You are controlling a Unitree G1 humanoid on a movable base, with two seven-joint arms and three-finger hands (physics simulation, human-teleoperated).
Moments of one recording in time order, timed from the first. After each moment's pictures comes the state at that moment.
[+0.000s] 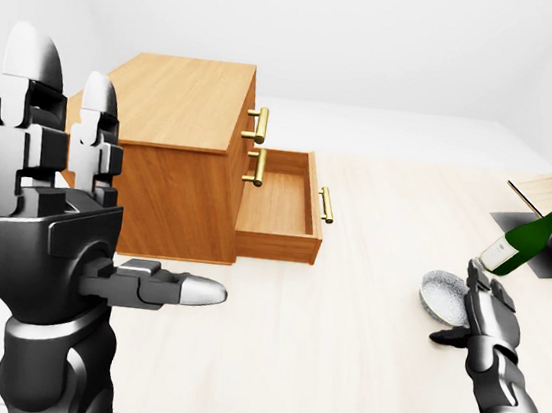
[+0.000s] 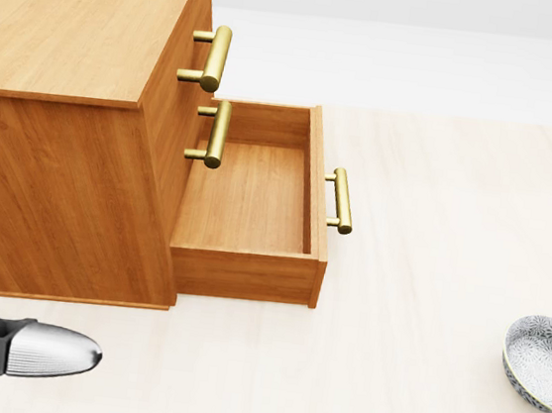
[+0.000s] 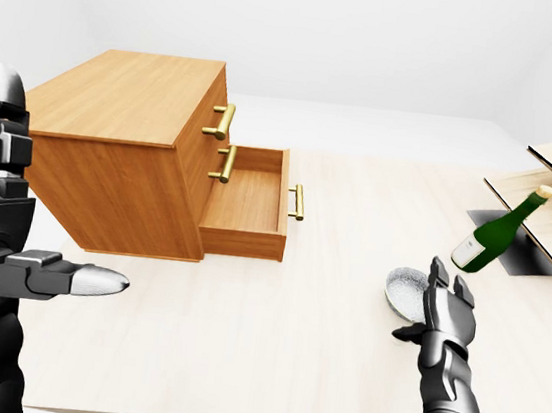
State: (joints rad) left arm -0.01 0.05 0.15 -0.92 -0.09 0.09 -0.09; right arm -0.19 -0.51 -0.24 0.75 -0.75 -0.09 -0.29
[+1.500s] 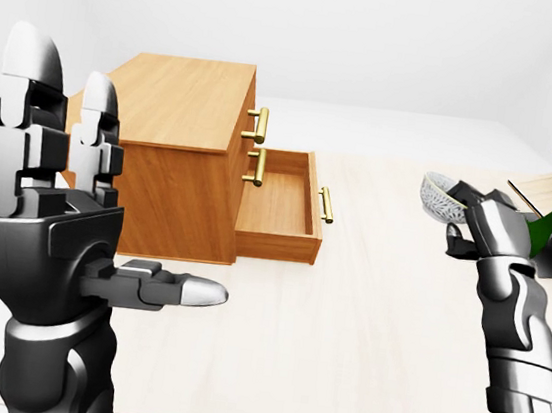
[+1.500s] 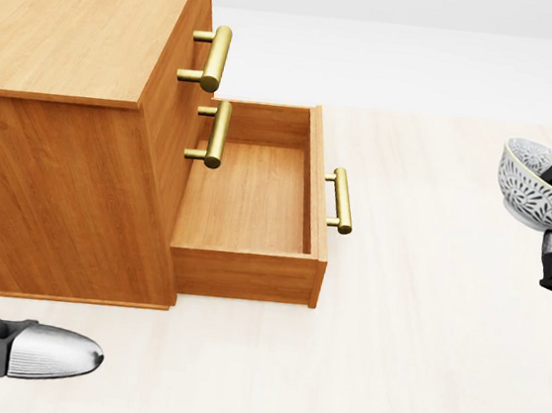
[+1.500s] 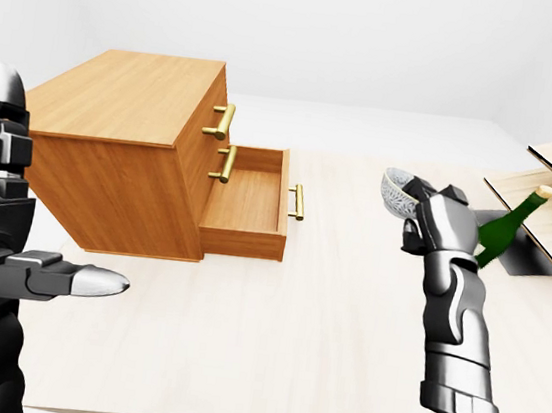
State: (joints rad) left arm -0.01 0.05 0.15 -0.93 -0.09 0.09 -0.09; right arm -0.38 -0.52 -0.27 0.29 -0.83 -0.09 0.01
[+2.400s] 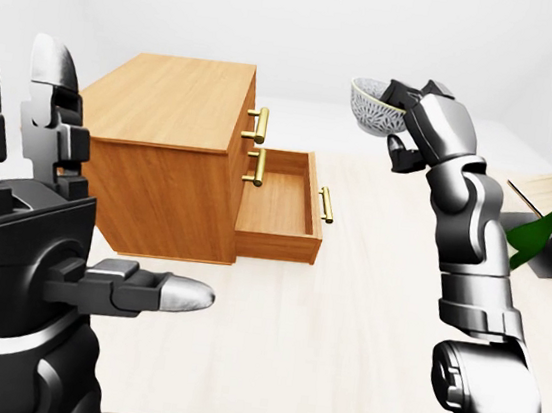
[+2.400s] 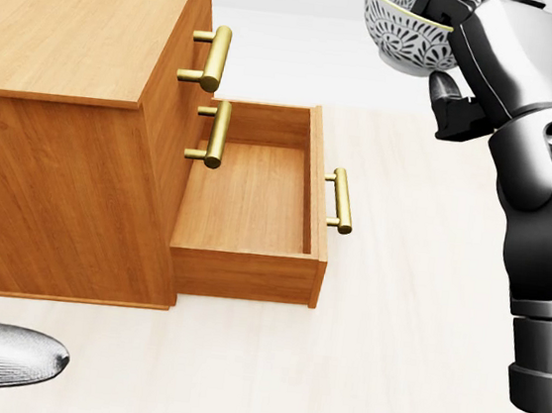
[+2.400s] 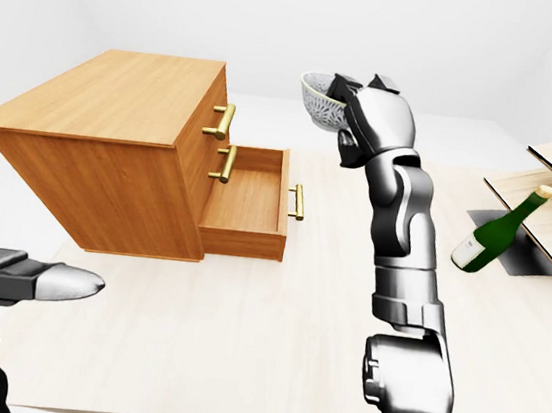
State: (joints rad) left arm -0.05 0.07 0.21 -0.98 -0.15 0.09 -0.08; right arm -0.84 -0.38 -0.10 0.27 -0.90 -0.09 0.20
